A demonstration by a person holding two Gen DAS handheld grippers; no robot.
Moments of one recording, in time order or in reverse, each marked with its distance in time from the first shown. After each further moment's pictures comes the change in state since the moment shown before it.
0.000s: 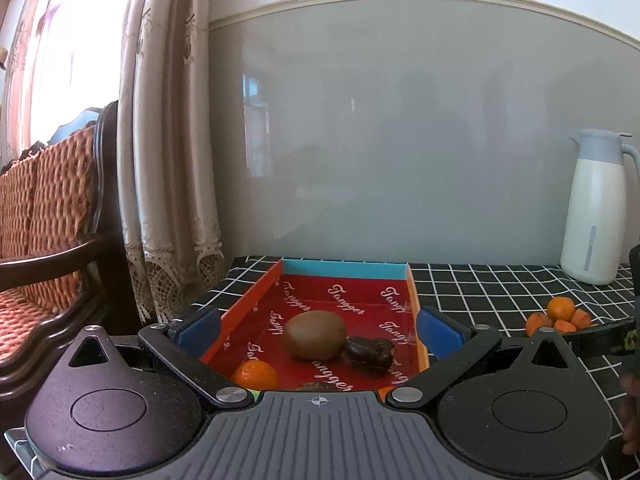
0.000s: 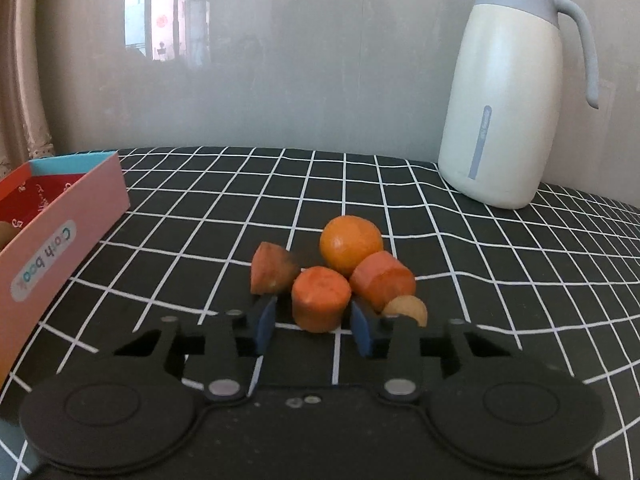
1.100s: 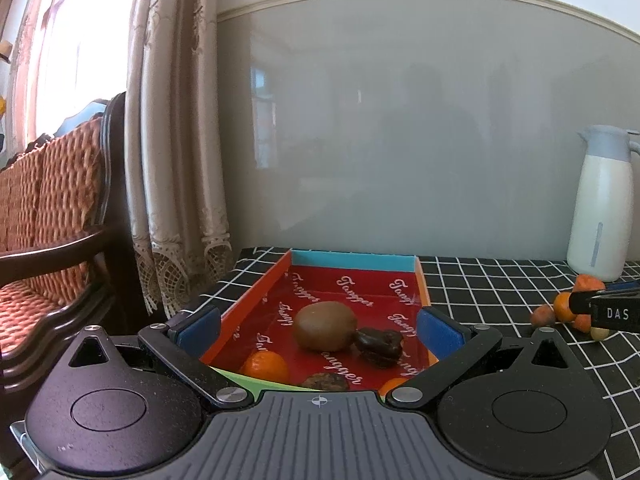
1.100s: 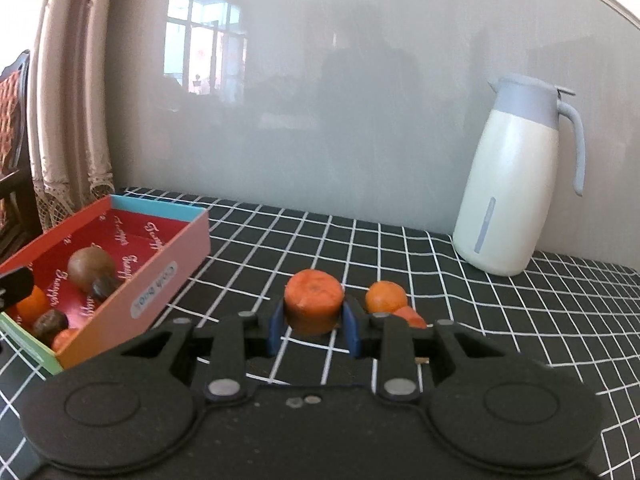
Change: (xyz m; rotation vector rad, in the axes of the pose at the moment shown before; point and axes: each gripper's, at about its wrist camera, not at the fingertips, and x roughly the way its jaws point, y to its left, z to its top) left arm -0.001 0.005 0.000 -0.010 0.023 0.021; right arm -0.091 0.032 0.014 -0.094 -0.147 0.066
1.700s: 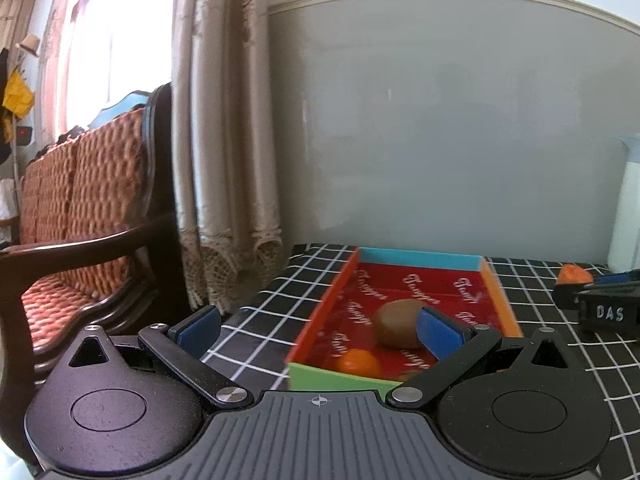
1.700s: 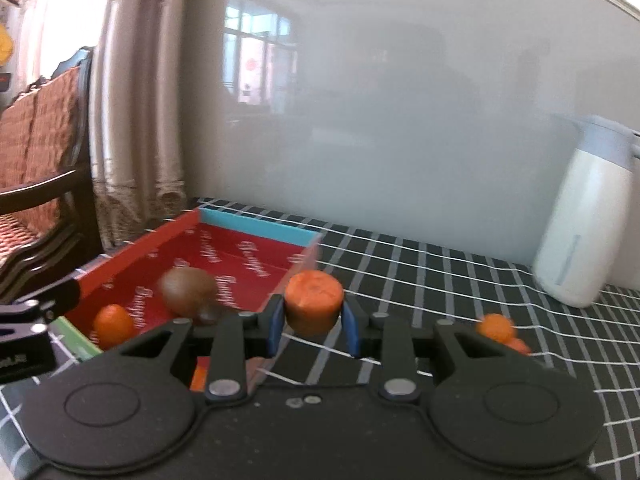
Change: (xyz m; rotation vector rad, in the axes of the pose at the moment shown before) left arm 0.002 0.054 -0.001 -0.029 0.013 0.093; right arm 0.001 0.084 0.012 -0.063 -0.042 0.151
